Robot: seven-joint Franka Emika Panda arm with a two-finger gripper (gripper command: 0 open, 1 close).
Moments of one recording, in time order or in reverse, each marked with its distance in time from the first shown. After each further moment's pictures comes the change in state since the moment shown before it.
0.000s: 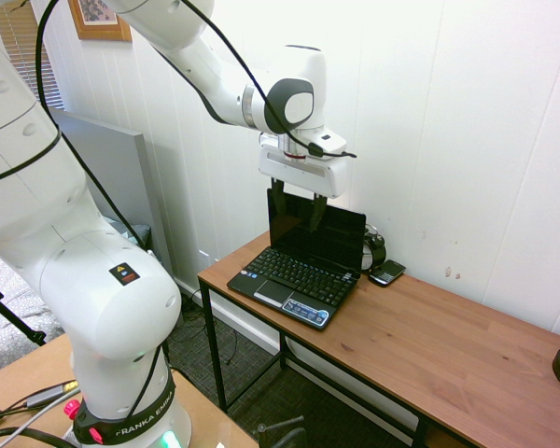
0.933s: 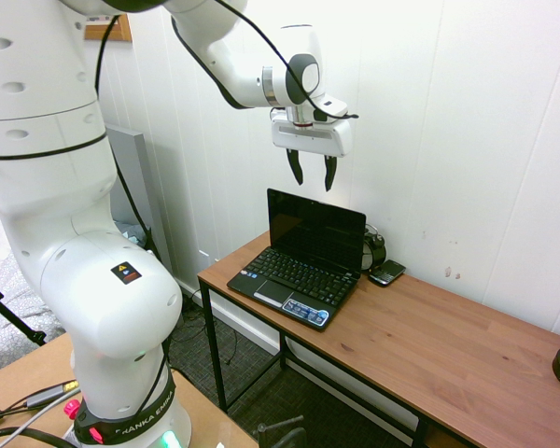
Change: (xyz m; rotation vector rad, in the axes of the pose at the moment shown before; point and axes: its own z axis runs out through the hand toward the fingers) arm 0.042 -0.148 -0.019 0.040 0.144 -0.024
